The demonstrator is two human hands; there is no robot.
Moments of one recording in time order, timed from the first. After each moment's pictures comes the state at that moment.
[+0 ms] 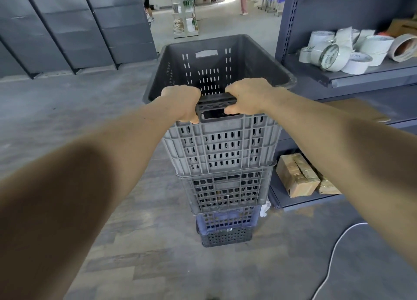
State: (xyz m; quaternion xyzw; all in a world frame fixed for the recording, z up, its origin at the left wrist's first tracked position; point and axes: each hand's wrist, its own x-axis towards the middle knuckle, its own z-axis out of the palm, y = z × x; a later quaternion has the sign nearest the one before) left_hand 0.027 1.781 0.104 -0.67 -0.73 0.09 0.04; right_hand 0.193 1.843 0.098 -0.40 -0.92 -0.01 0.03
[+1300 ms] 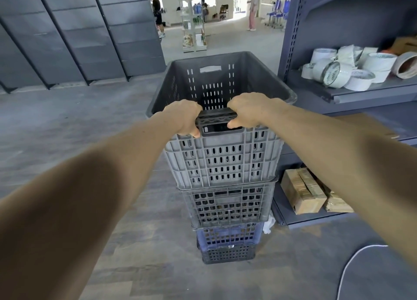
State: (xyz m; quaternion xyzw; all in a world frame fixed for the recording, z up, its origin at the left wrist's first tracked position) left_hand 0.029 1.786 0.104 -0.67 -0.74 0.04 -0.01; right_hand 0.196 1.846 0.110 -0.39 -0.92 -0.01 -0.03
